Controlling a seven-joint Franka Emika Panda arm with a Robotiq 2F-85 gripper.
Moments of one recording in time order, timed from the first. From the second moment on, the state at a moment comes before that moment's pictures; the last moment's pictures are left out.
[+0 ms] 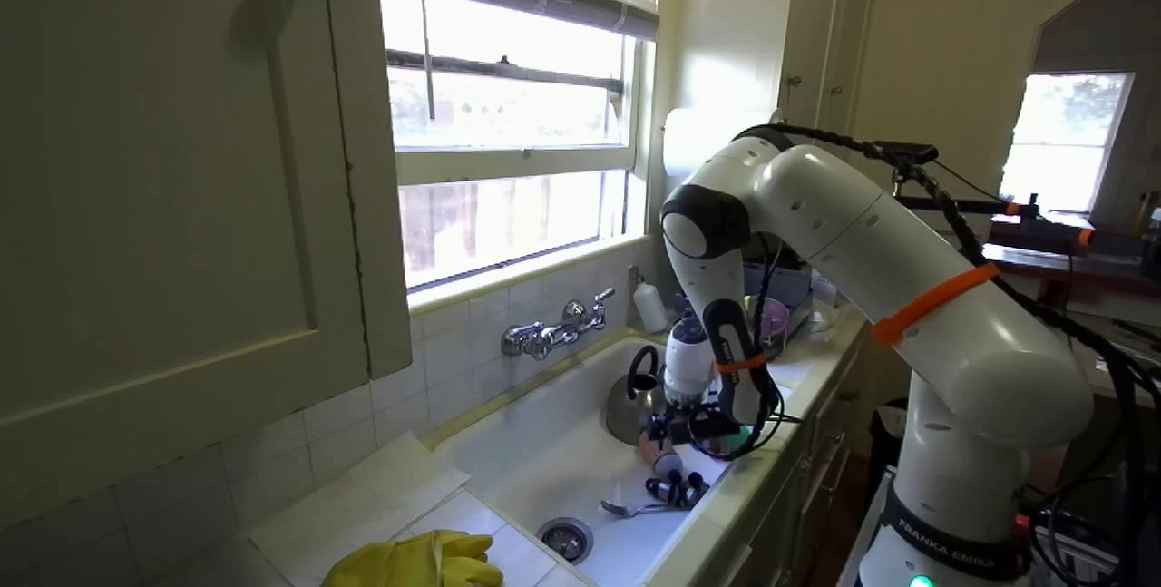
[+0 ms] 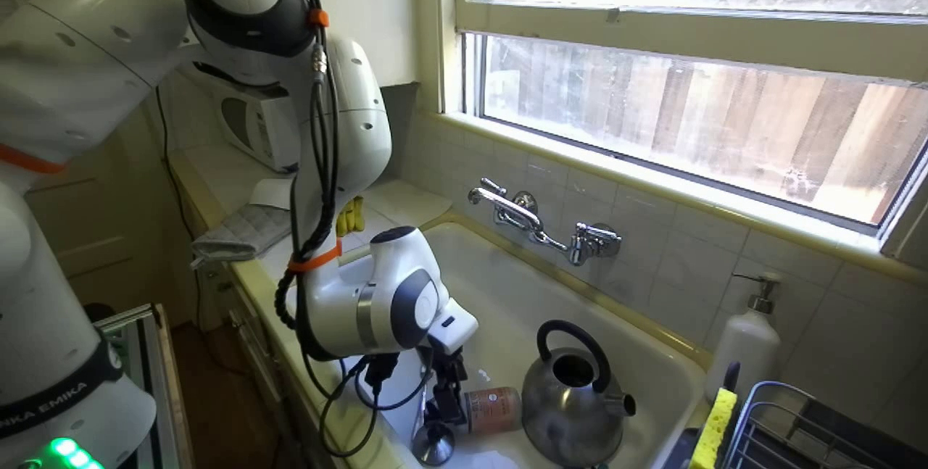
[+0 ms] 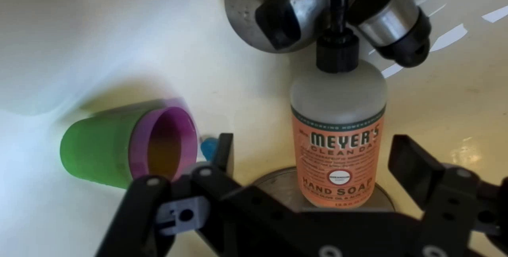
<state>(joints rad) 0.24 0.90 -0.65 -2.33 -0.83 3.47 1.36</state>
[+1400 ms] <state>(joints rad) 0.37 1.15 -0.69 -2.19 -0.63 3.55 1.34</state>
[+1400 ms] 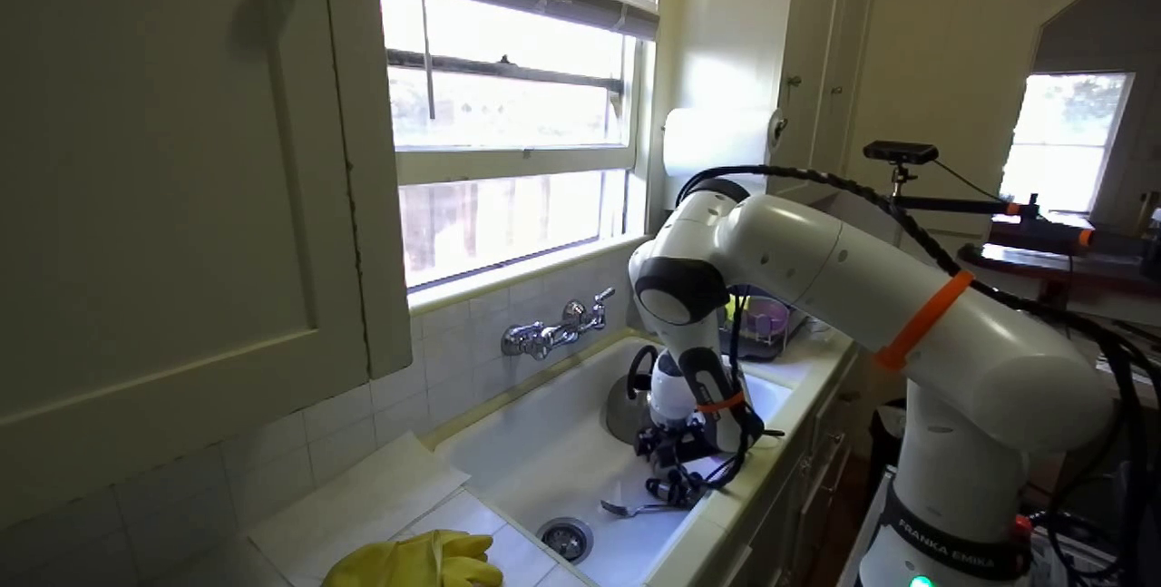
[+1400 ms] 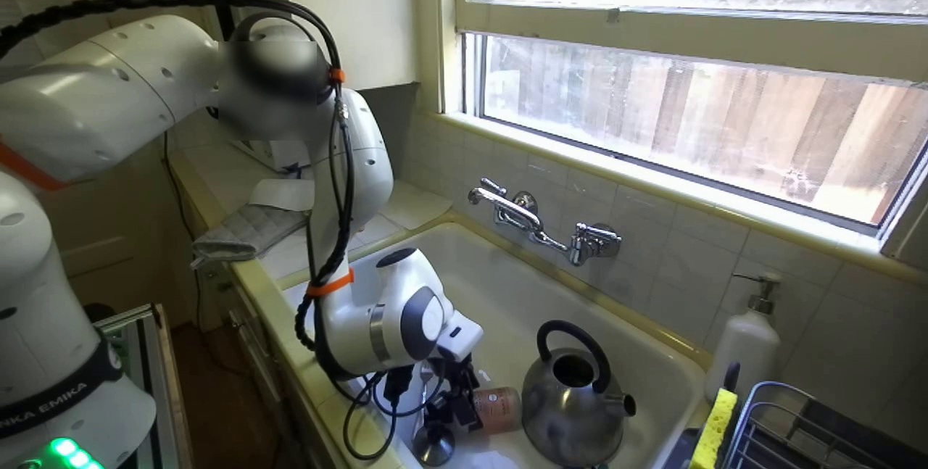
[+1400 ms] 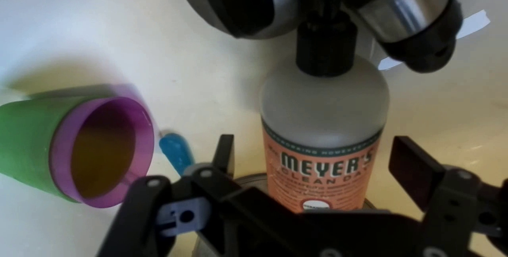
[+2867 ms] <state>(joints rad) 0.10 1.01 -0.28 -2.25 0.24 3.55 0.30</state>
